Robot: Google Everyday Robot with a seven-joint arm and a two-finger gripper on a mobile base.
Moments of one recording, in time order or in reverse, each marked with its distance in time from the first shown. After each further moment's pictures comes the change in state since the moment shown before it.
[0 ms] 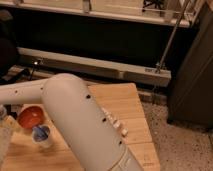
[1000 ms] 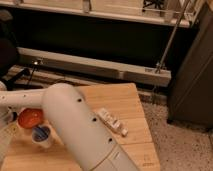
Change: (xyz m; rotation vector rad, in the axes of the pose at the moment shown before) arm 0.016 -0.016 0.065 -0.004 -0.178 0.160
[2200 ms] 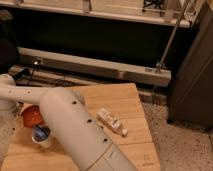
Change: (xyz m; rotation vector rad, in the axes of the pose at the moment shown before) arm 0.049 0.010 0.002 -0.077 -0.017 0.042
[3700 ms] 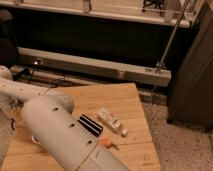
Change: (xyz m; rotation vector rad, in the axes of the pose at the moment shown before) arm 0.023 -0.047 -0.023 0.019 0.031 0.086
